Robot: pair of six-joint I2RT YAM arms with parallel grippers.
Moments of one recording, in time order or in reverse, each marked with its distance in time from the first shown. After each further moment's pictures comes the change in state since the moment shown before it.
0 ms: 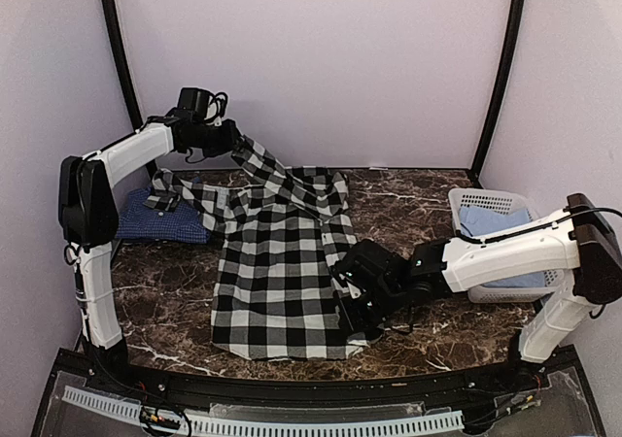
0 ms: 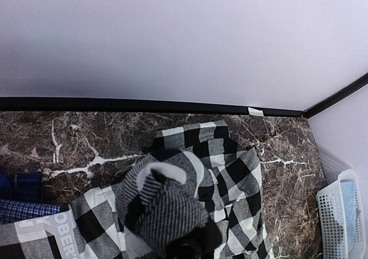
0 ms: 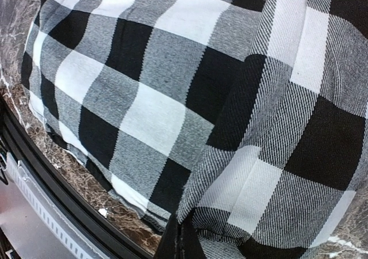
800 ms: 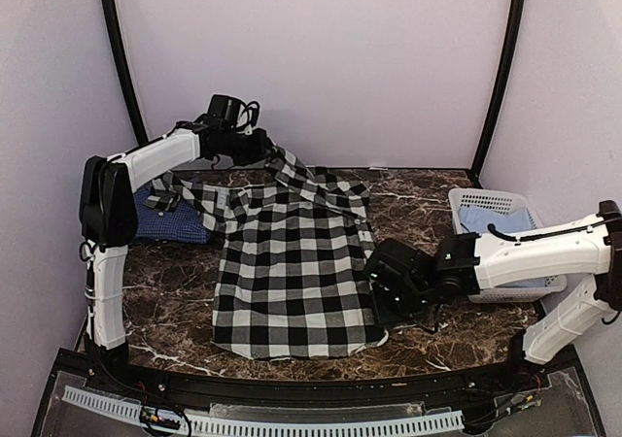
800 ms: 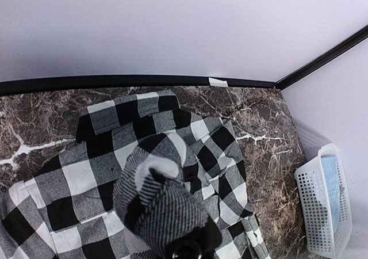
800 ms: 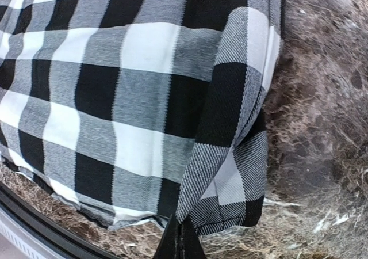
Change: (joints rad) left arm -0.122 0.105 0.072 0.011 0.065 -0.050; right arm -0.014 -0.172 -0.061 -0.239 0.267 0.149
